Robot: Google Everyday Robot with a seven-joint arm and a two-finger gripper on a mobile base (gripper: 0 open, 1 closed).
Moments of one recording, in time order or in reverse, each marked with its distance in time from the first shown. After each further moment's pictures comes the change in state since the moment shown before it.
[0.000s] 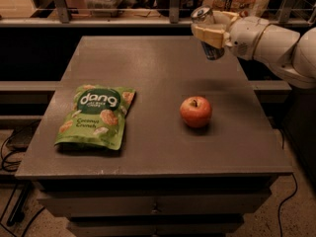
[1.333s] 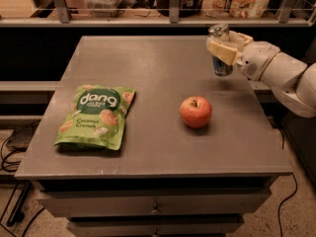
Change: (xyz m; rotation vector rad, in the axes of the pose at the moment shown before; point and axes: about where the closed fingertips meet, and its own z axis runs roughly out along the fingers) arm 0.048 -0.019 -0.040 0.124 -0.055 0.152
